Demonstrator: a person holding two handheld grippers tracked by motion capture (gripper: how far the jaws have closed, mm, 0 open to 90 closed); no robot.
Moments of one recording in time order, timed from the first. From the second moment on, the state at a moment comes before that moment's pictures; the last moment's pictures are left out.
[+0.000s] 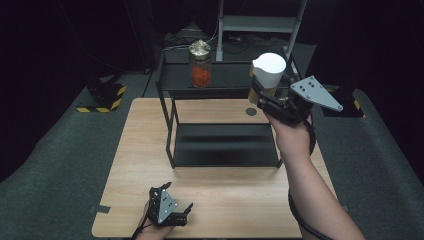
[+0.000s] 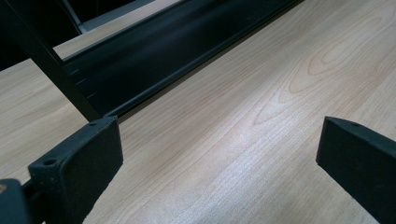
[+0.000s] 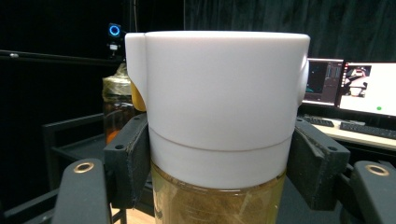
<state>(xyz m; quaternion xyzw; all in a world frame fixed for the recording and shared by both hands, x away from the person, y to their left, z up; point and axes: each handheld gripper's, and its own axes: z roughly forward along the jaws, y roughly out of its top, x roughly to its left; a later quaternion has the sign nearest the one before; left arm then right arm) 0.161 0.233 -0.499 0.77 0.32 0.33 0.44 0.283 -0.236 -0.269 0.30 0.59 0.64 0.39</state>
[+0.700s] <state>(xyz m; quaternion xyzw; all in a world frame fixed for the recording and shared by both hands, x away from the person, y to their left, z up) 0.162 0.237 -0.500 0.77 0.32 0.33 0.45 0.320 -0.213 -0.251 0.33 0.59 0.62 0.39</state>
